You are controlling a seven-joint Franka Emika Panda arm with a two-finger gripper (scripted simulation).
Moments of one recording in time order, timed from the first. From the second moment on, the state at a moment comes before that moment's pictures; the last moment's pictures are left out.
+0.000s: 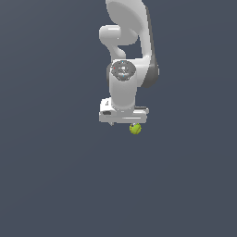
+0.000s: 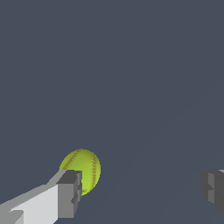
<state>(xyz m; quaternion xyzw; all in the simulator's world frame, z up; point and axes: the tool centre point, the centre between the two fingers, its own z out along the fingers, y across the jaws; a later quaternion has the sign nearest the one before) -0.027 0.020 0.147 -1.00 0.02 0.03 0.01</state>
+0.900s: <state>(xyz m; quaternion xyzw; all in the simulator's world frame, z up) -0.076 0.090 0.096 -1.00 0.09 0.00 0.00</state>
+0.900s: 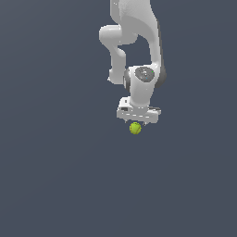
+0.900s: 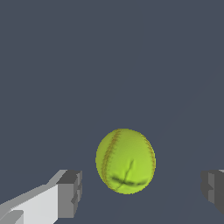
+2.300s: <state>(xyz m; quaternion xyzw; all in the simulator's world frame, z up) -0.082 0.097 0.042 -0.99 0.10 0.00 0.00</state>
